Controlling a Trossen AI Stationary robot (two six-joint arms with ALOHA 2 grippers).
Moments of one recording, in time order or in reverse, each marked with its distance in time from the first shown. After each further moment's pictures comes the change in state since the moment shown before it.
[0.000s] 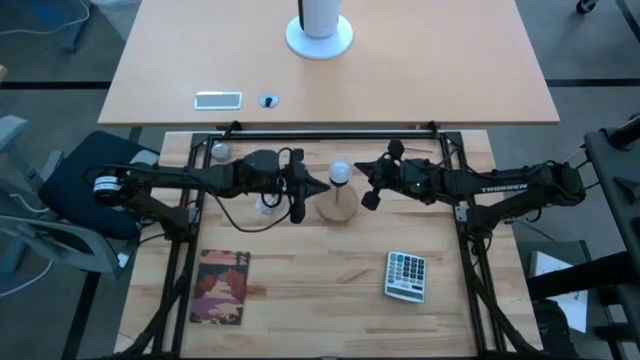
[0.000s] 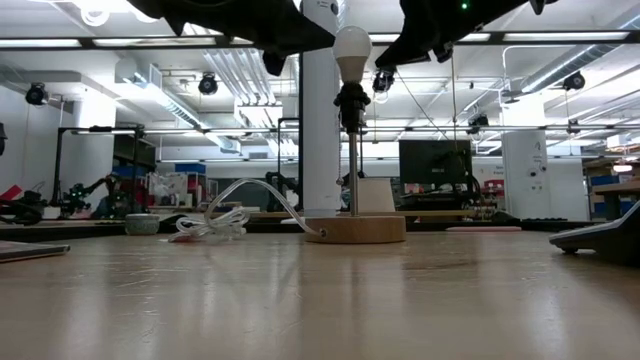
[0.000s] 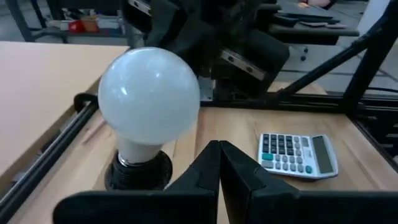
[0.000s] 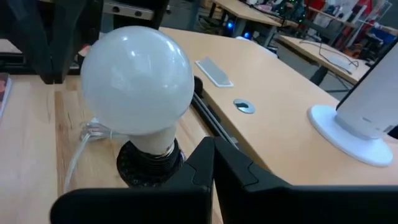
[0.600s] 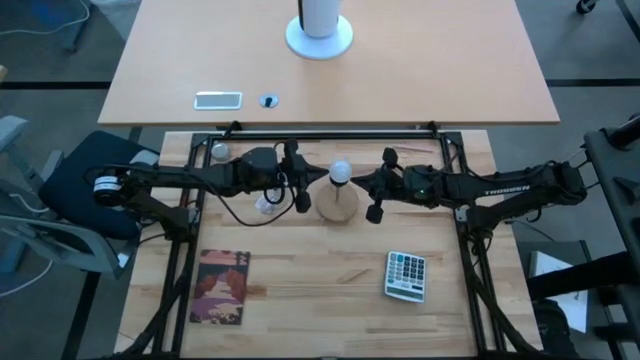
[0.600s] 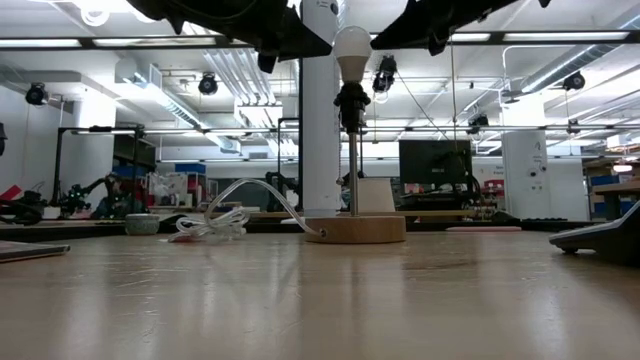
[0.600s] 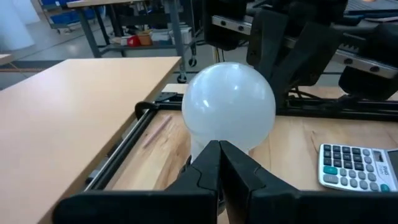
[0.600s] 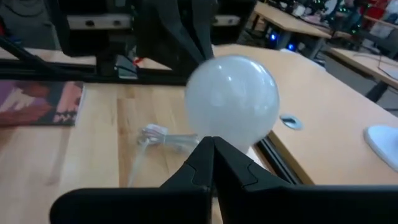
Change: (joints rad) left arm 0.009 0.000 0.000 0.041 -0.193 0.075; right arm 0.053 -0.015 0.000 0.002 -0.138 0.020
